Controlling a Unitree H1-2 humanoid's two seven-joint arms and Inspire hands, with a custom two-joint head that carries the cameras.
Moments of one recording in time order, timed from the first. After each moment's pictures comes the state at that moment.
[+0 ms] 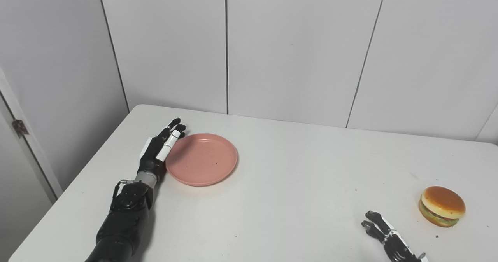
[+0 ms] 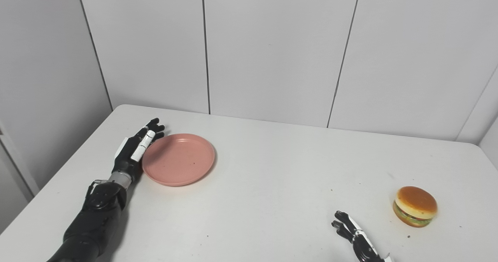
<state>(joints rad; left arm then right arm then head) -0.58 0.32 0.14 0.92 -0.19 -0.33 -0.15 0.04 -0.20 0.07 0.09 -0.02 -0.48 0.18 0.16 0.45</state>
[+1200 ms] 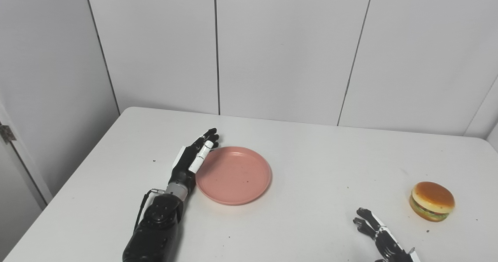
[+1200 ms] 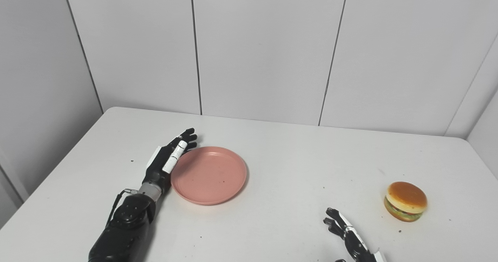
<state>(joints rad) -0.50 0.17 0.05 0.67 -0.09 -0.19 -0.07 0.05 -0.20 0.08 0.07 -0.06 -0.46 0.17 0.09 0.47</state>
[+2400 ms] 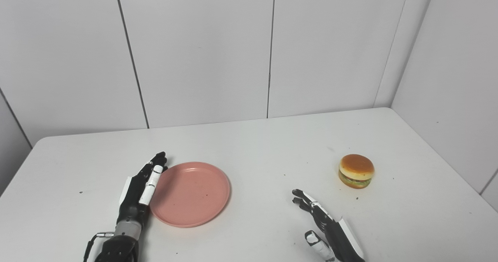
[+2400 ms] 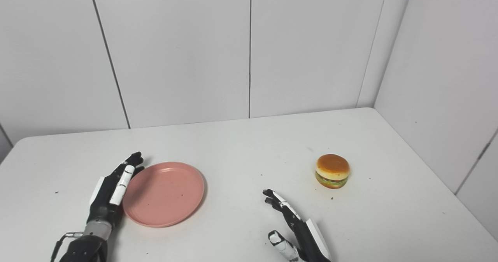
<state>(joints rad) -0.35 0.09 0.00 0.33 -0.01 0.02 -0.01 0.04 -0.13 0.12 0.05 -0.15 -0.39 0.06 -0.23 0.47</state>
